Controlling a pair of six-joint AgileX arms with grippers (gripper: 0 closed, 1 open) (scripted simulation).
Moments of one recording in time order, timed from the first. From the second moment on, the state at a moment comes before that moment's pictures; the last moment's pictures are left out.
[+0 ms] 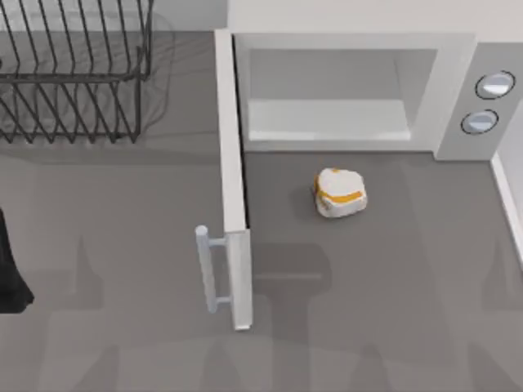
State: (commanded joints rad) left arm 0.00 0.00 0.00 0.00 0.00 0.00; right arm 0.00 0.00 0.00 0.00 0.00 0.00
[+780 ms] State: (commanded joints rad) left arm 0.00 0.00 0.00 0.00 0.00 0.00; right arm 0.14 0.42 0.14 0.19 0.13 0.06
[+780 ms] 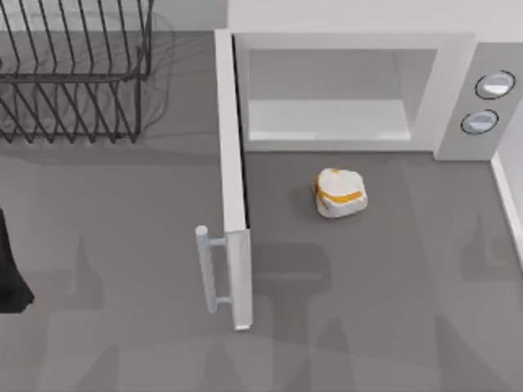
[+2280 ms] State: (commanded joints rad) left arm 0.00 0.00 0.00 0.00 0.00 0.00; right arm 0.78 2.36 0.80 1.08 0.75 0.35
